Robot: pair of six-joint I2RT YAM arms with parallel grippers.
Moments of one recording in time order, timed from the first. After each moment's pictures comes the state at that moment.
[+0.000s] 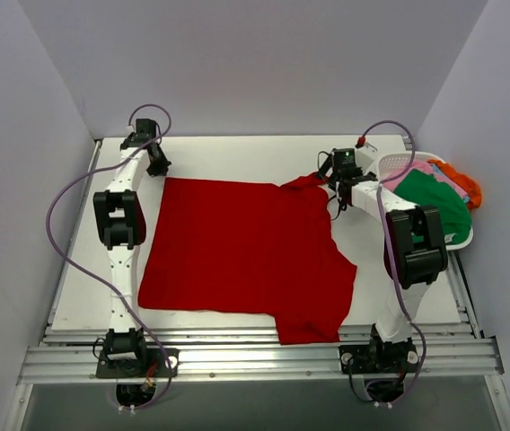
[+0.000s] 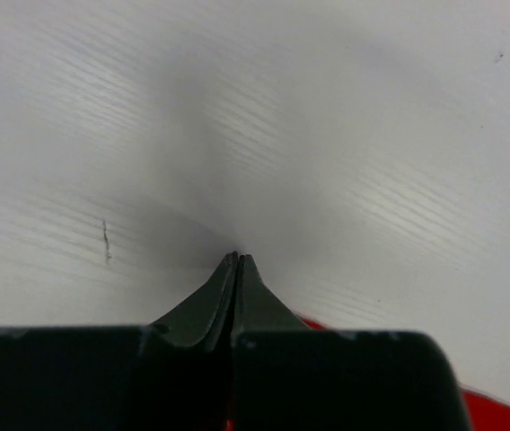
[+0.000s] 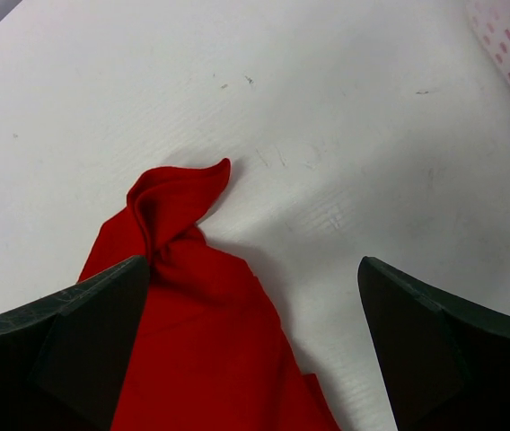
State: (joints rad) left arm -0.02 2.62 2.42 -0.77 -0.08 -0.50; right arm 0.19 1.88 1.26 -0.09 0.40 0.67
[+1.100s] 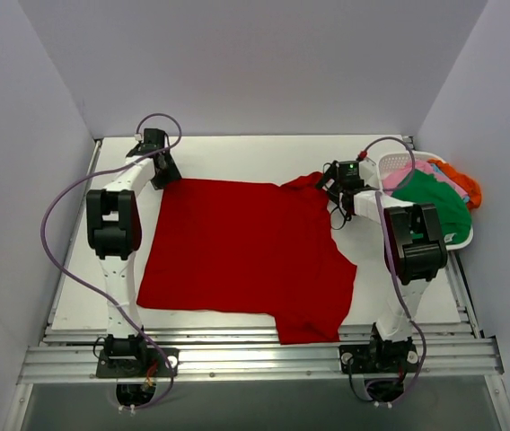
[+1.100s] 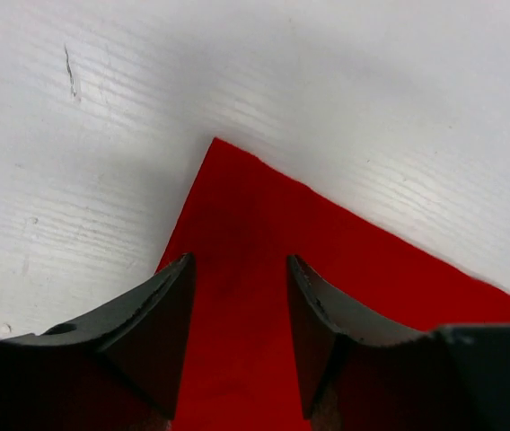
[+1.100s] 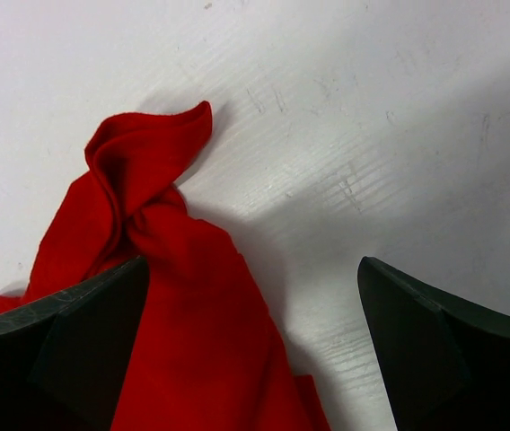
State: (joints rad) left arm -0.07 2.29 1.87 -0.56 -0.11 -0.52; right arm 0.15 1.92 1.13 0.05 0.21 0.73
